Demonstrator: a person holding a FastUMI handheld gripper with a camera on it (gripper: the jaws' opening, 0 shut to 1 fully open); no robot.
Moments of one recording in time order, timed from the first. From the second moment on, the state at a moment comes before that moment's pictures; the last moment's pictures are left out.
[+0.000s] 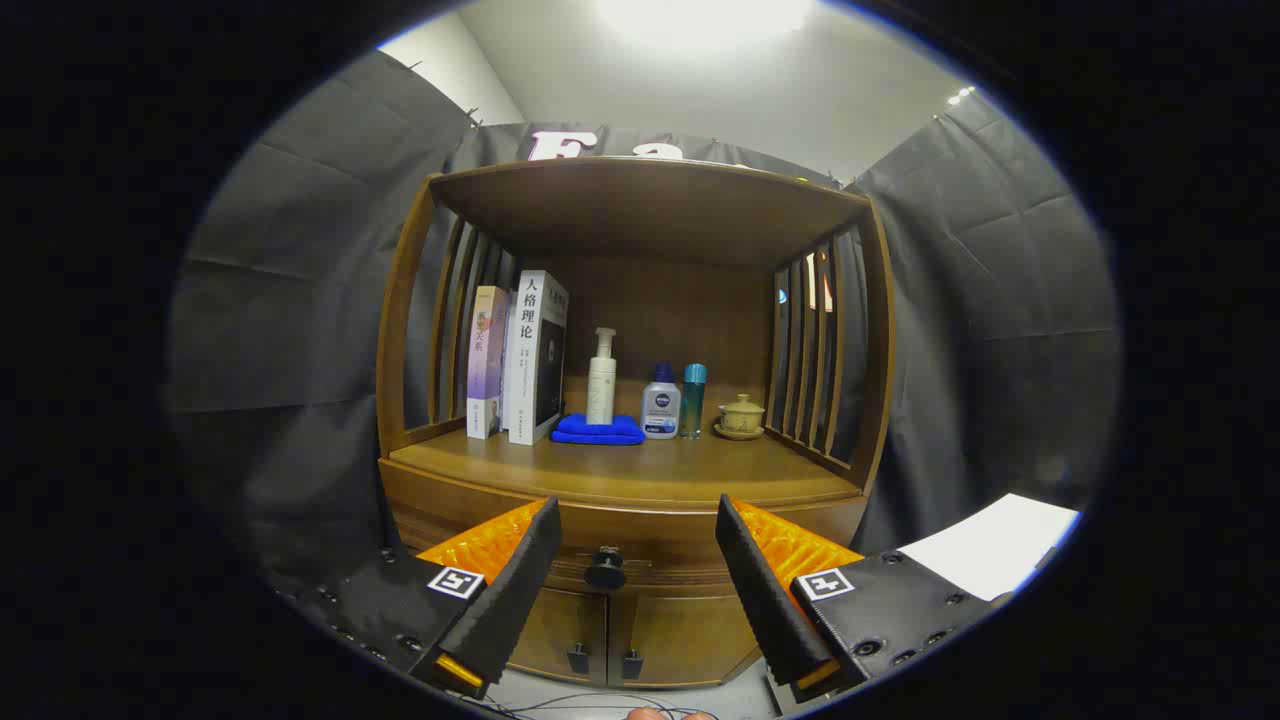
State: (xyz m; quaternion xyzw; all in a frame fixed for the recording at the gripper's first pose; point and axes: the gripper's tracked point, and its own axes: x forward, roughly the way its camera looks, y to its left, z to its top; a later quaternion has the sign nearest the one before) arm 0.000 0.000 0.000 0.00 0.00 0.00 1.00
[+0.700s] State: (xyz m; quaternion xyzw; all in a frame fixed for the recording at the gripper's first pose) arm 0.009 0.001 -0.012 -0.01 0.00 0.01 1.00
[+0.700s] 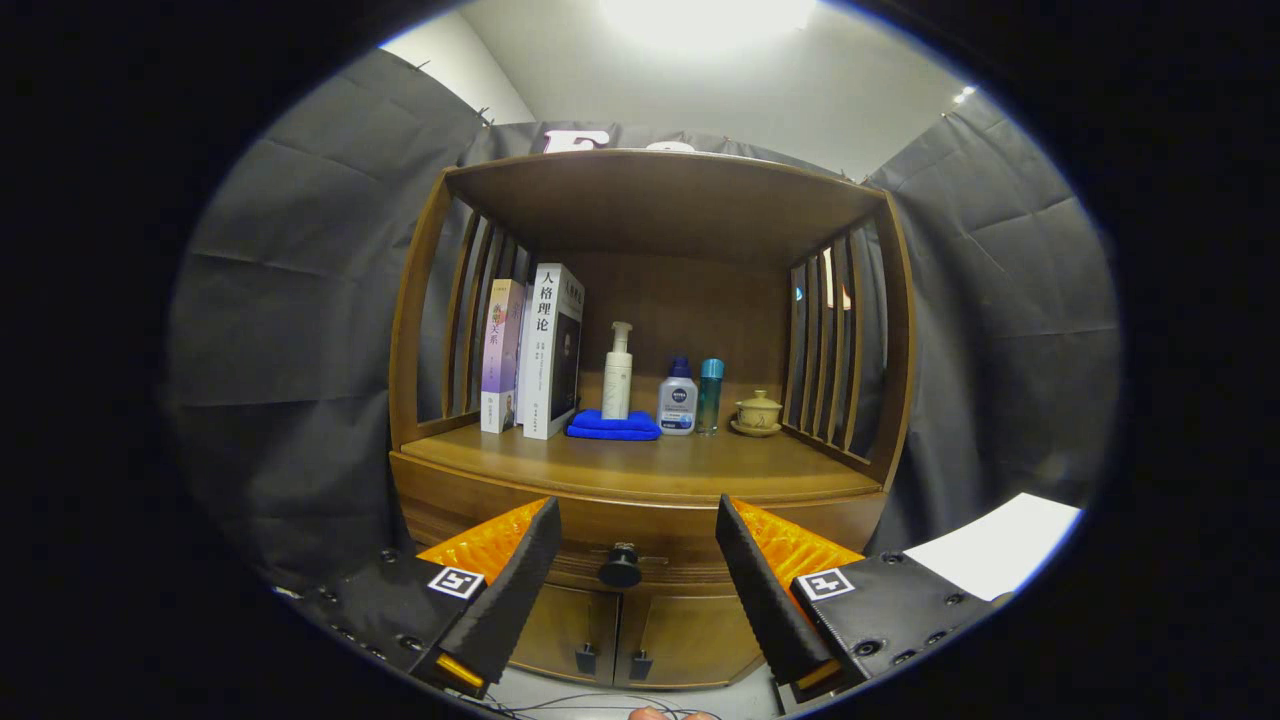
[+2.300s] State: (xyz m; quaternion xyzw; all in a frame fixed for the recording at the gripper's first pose) arm 0.116 0.027 -0.143 0.02 0.11 0.01 0.99
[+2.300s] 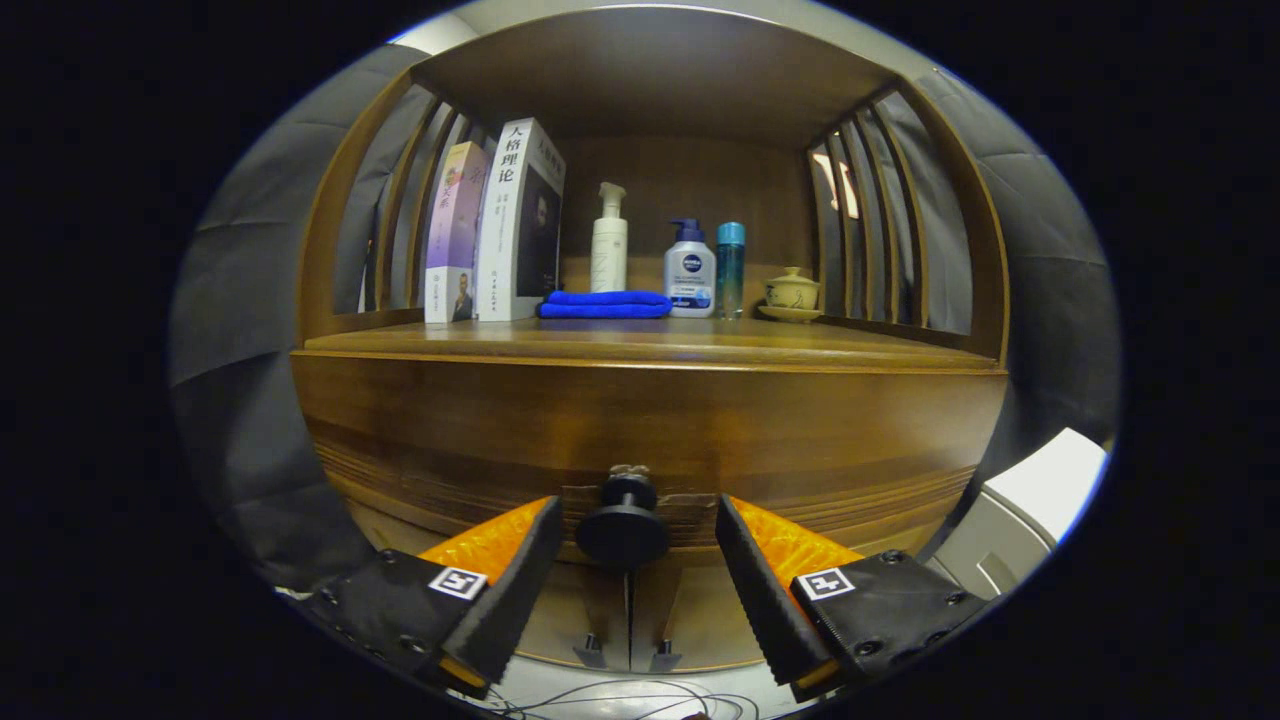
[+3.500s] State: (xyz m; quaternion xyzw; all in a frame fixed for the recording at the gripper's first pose) arm 0.083 0.026 -0.146 0.01 0.13 0.02 0.99
